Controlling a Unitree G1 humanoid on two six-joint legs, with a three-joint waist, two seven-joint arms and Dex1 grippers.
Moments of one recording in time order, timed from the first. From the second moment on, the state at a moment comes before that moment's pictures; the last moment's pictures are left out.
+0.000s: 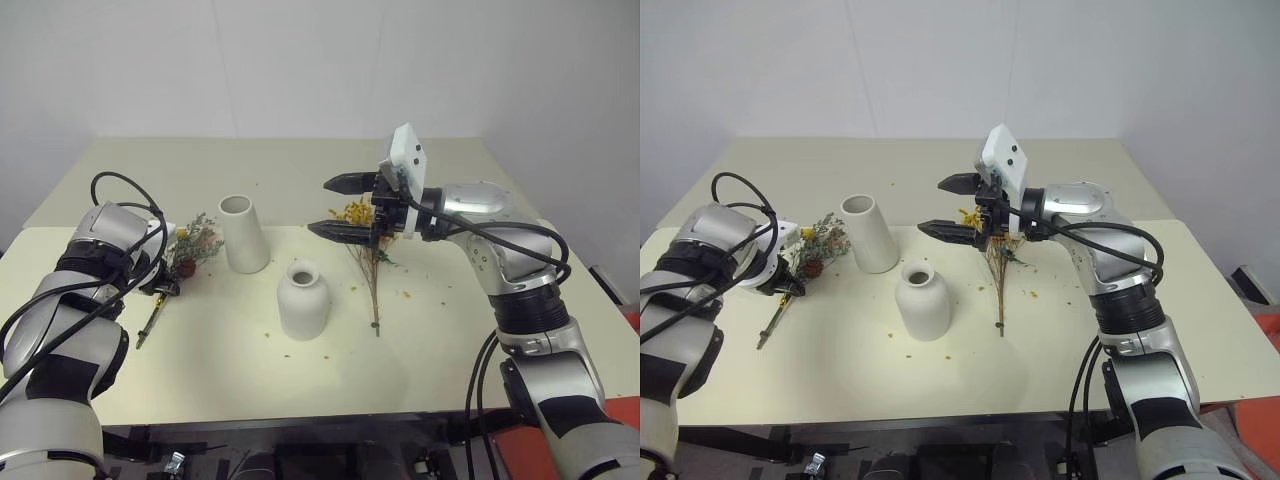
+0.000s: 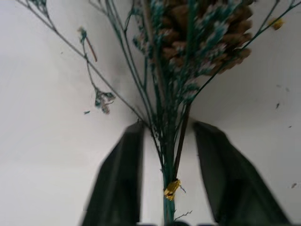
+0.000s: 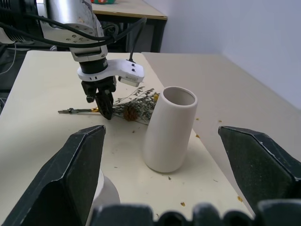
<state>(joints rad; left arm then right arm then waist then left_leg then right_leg) -1.20 0.79 -0.51 0.90 -0.10 1.25 -0.83 -0.98 -0.48 0.15 0.04 0.41 0.53 0.98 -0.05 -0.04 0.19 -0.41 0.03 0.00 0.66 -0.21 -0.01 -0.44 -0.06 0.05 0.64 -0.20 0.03</state>
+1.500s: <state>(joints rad) -1.26 0.56 0.08 0.41 -0.27 0.81 -0.57 -1.17 -0.32 0.18 0.48 0.26 0.39 1.02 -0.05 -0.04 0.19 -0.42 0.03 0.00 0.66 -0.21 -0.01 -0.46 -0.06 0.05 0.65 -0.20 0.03</state>
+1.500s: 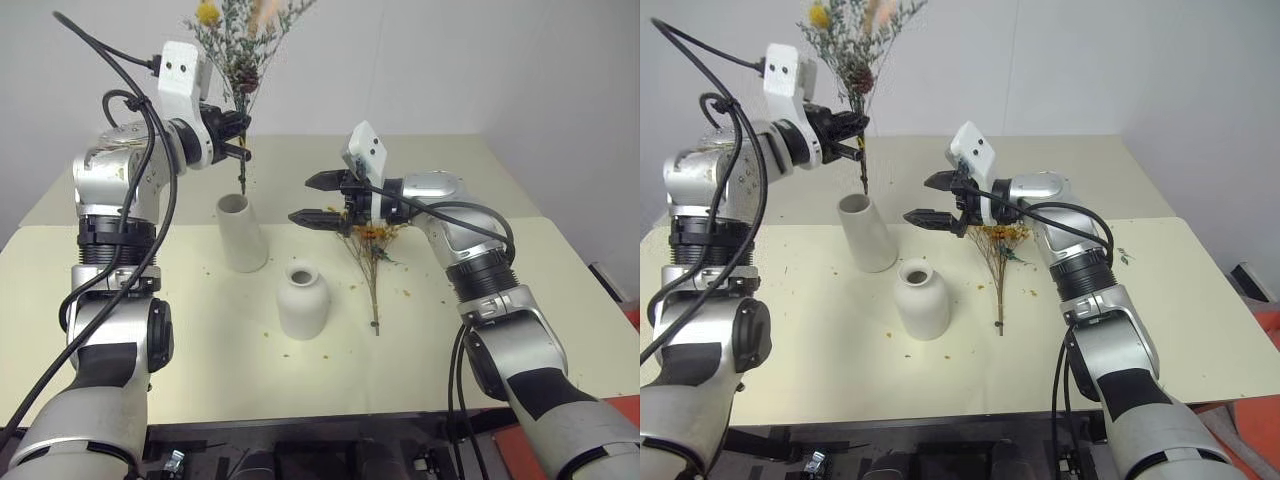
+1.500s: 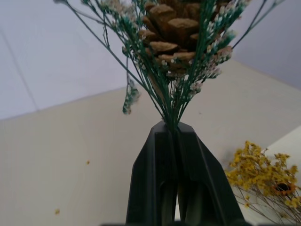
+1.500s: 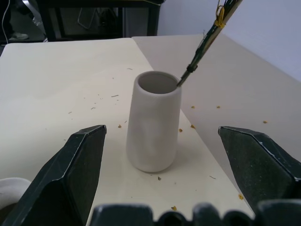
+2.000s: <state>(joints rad) -1.21 0.59 0.04 0.33 -0.25 0.86 -0.58 -1.17 -0.33 0.17 0.48 0.26 0.40 1.03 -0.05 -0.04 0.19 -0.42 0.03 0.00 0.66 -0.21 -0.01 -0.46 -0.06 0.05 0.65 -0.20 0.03</state>
